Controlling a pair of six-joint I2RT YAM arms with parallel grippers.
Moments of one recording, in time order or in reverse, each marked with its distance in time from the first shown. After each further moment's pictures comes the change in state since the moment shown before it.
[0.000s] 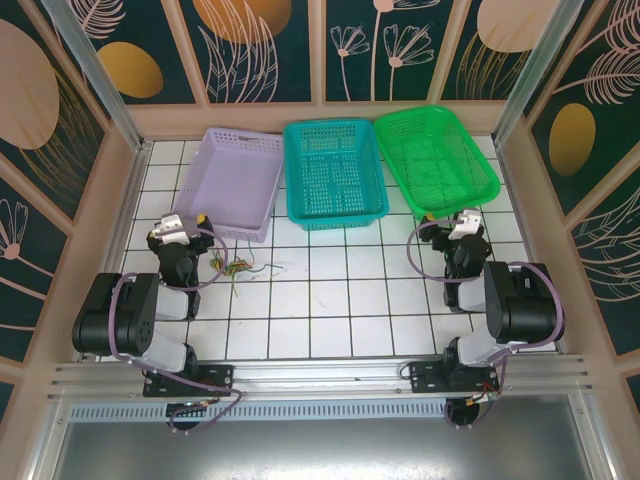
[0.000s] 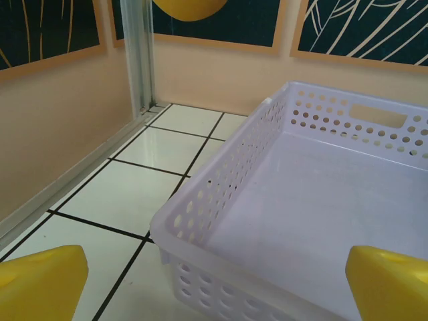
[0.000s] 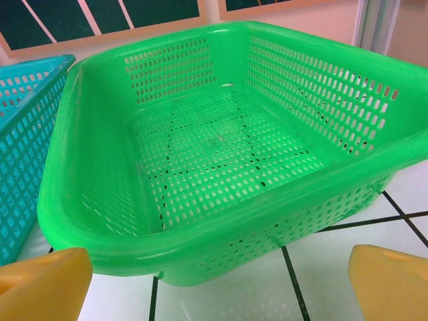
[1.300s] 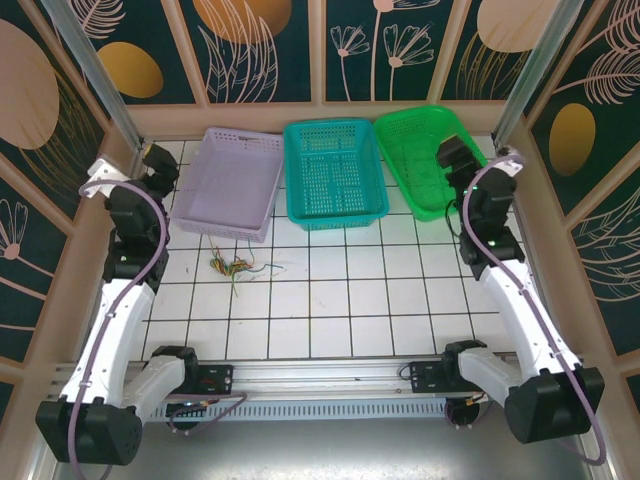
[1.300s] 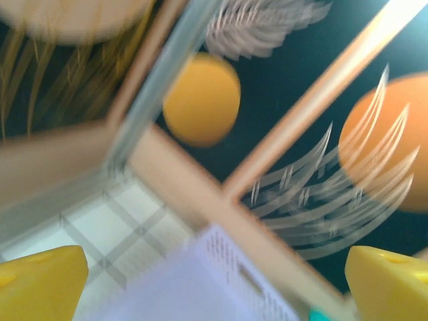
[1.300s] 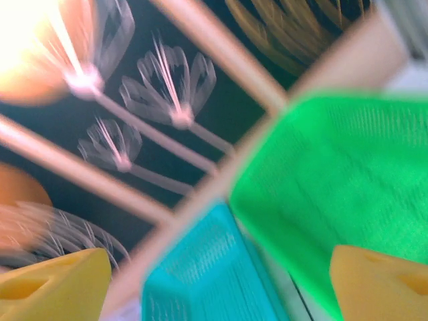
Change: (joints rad) left arm -0.063 -0.546 0.714 -1.431 -0.099 -0.686; right arm 0.335 -0.511 0.674 -1.270 0.278 0.752
